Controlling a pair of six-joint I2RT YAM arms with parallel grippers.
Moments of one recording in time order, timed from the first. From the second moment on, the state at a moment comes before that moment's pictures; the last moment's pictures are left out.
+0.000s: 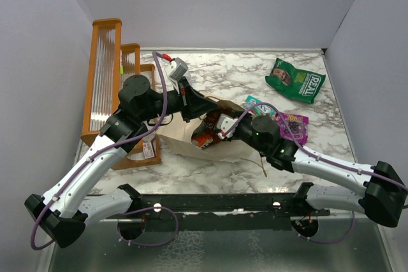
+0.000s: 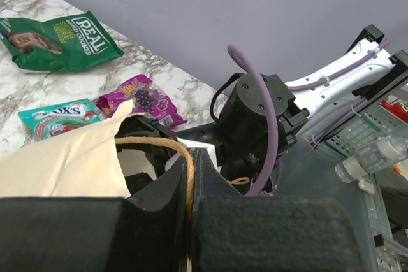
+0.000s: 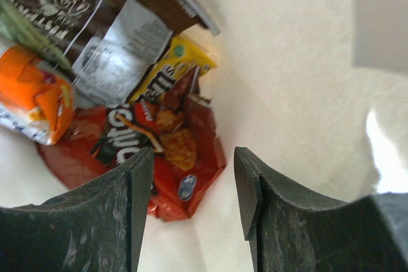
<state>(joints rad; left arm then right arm) -0.64 1.02 1.14 -0.10 0.64 -0.47 0.90 1.12 0.62 0.31 0.12 -0.75</state>
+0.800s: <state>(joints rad) -0.64 1.02 1.13 -0.12 0.64 -0.48 0.79 1.45 0.67 0.54 -0.01 -0.83</state>
